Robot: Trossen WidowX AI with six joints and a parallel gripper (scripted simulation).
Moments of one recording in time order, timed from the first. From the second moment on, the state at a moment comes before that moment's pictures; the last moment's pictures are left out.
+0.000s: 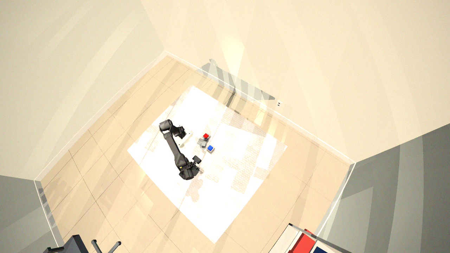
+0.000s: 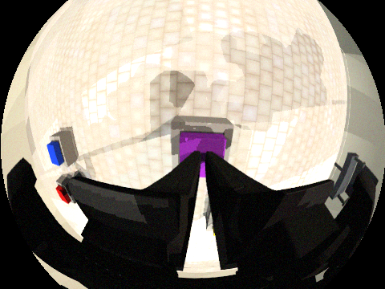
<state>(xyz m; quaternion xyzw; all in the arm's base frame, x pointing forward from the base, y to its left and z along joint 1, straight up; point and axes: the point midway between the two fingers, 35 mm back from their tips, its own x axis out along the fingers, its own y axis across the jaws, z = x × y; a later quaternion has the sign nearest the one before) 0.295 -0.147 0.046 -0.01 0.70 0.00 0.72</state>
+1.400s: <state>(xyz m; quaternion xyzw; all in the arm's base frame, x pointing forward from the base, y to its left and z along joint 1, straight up) 0.291 -0.146 0.130 -0.01 0.69 0.00 0.72</state>
